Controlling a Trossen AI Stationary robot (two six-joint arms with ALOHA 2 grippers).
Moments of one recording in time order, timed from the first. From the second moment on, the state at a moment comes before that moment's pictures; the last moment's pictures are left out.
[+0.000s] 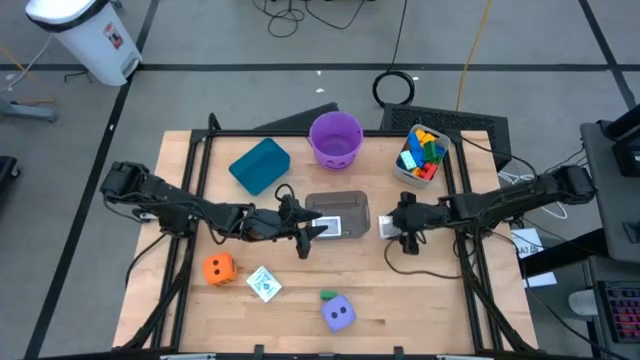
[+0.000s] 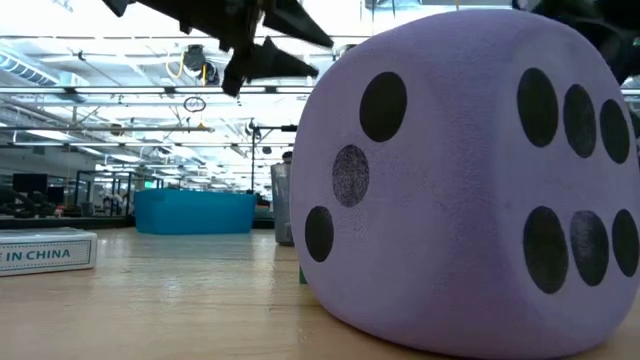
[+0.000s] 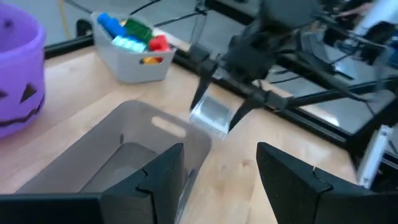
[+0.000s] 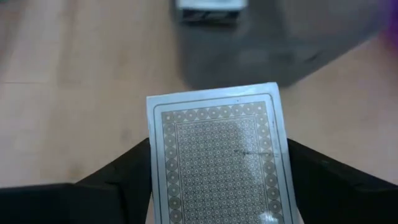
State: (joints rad) left arm -0.24 1.49 0.85 0.33 -0.44 -0.51; right arm 0.12 0.99 0.41 -0.26 0.14 0.09
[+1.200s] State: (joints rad) left arm -0.13 2.00 1.30 0.44 -0.26 -0.48; right arm 0.44 1.19 0.45 0.36 0.77 -0.46
